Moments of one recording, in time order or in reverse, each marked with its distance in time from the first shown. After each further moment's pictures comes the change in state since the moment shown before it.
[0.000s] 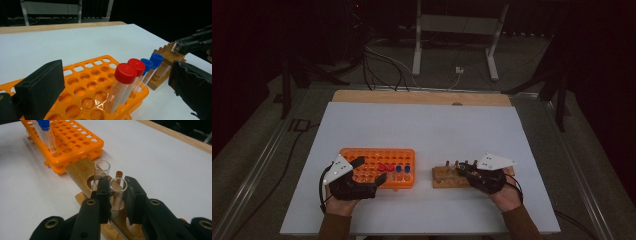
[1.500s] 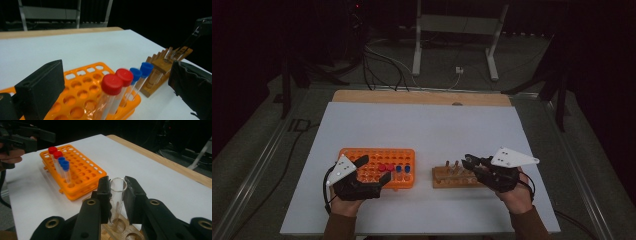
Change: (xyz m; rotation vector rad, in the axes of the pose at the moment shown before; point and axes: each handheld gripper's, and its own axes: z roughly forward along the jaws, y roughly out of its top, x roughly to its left) left arm -0.016 0.008 0.003 -0.056 -0.010 0.001; right arm 0.012 0.041 -0.047 -0.128 -0.004 0.003
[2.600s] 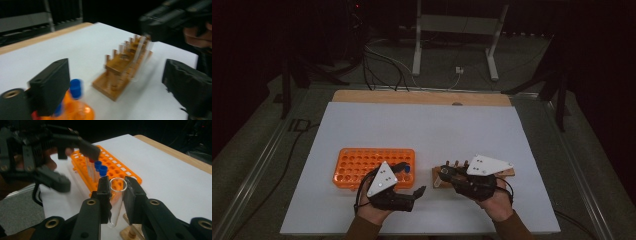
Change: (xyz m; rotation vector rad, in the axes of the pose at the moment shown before) left arm -0.075 0.006 0.043 0.112 -0.200 0.214; right arm 0.043 0.008 0.032 0.009 0.161 -0.018
